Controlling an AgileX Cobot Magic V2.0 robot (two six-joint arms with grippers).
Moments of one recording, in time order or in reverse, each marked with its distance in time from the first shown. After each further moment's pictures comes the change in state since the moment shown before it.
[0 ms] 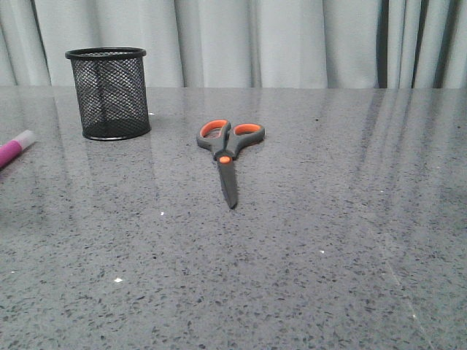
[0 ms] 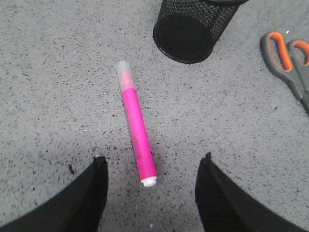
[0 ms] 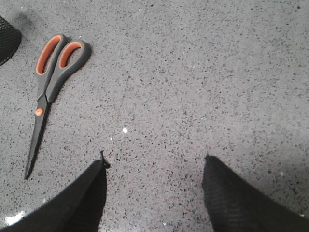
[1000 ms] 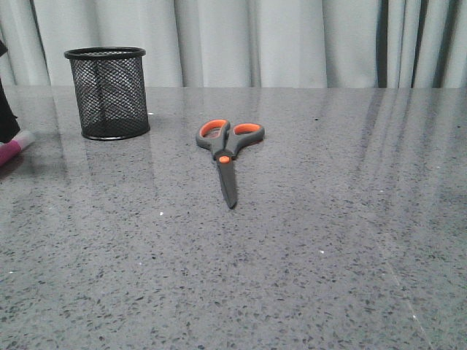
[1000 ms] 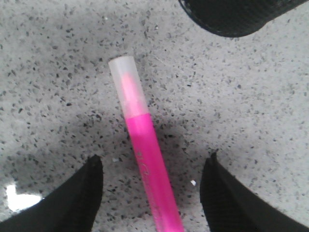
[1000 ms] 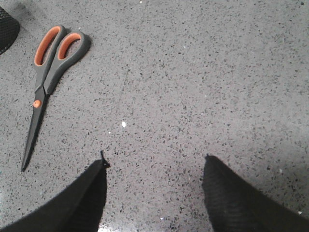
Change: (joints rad) left arm -0.007 0.576 -0.335 0.031 0.178 0.048; right arm 0.000 0.000 0.000 -0.001 0.020 -0.024
